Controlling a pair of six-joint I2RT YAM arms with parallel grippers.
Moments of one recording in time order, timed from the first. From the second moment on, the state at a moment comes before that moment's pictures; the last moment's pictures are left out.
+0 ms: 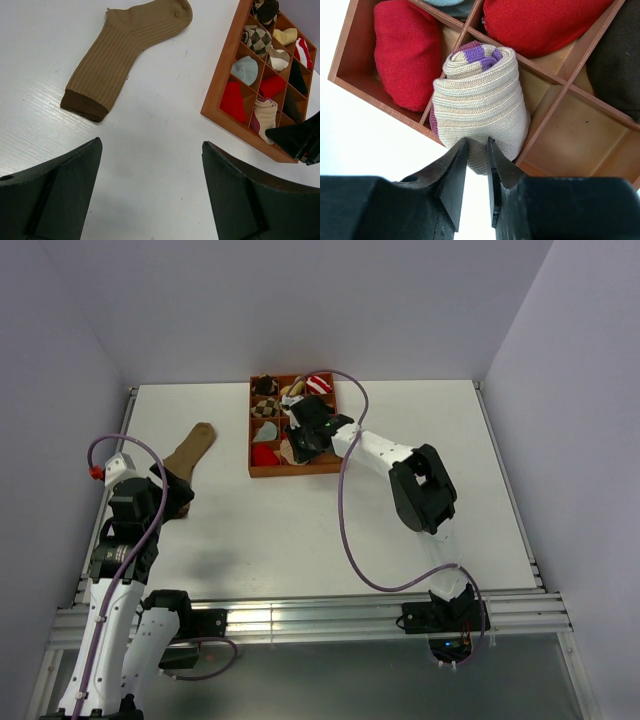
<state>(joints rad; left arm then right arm) -0.05 0.59 0.70 -0.59 -0.23 -0.64 0.66 2.15 1.74 -0.47 -0.02 0.17</state>
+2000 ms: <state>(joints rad) -0.05 0.59 0.70 -0.59 -0.23 -0.64 0.60 2.35 1.99 -0.41 -0.16 0.27</state>
